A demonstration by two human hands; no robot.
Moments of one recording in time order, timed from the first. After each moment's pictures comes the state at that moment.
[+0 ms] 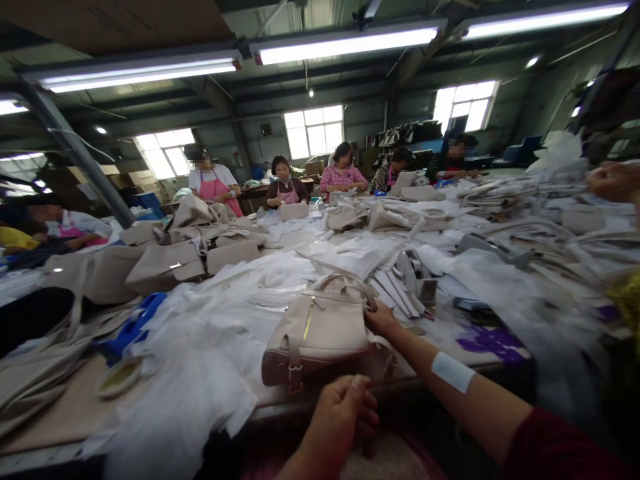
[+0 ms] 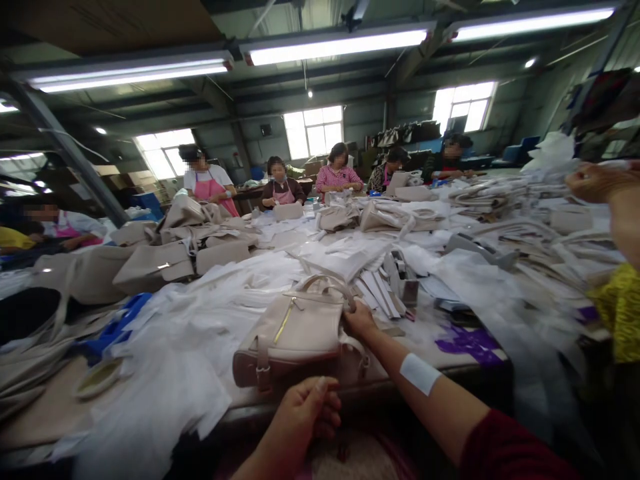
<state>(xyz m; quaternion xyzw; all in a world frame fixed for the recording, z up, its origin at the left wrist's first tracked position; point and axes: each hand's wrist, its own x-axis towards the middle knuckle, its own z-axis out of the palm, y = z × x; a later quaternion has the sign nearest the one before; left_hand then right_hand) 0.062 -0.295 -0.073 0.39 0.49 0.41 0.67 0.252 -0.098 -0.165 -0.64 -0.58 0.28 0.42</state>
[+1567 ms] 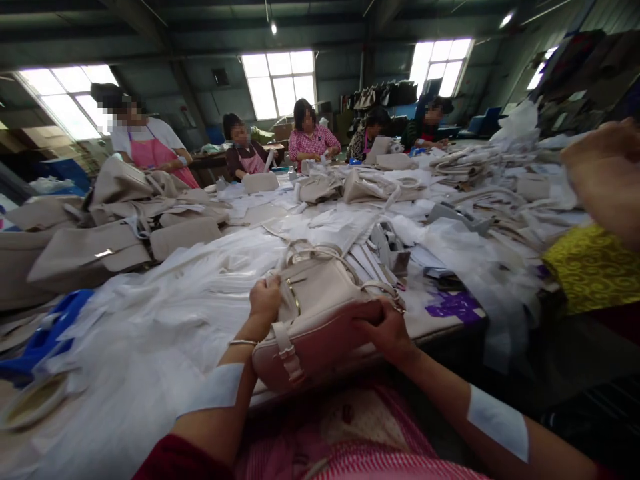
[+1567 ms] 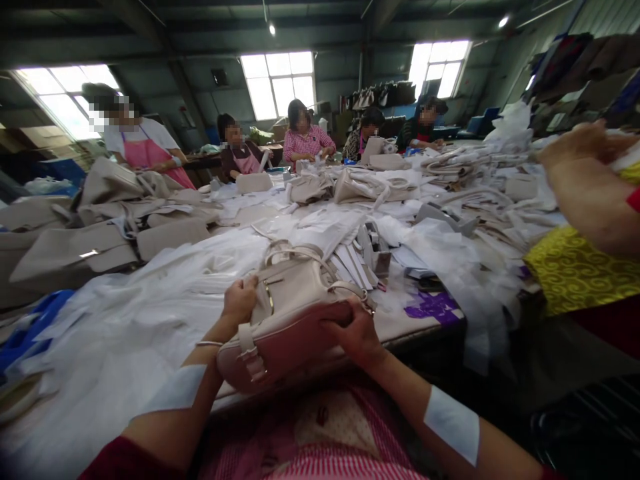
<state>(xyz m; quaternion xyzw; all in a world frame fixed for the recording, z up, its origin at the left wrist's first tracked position) 0.004 -0.081 -0.092 0.54 0.74 0.33 0.24 0.266 -0.214 -0.120 -0.63 -0.56 0.23 0.49</state>
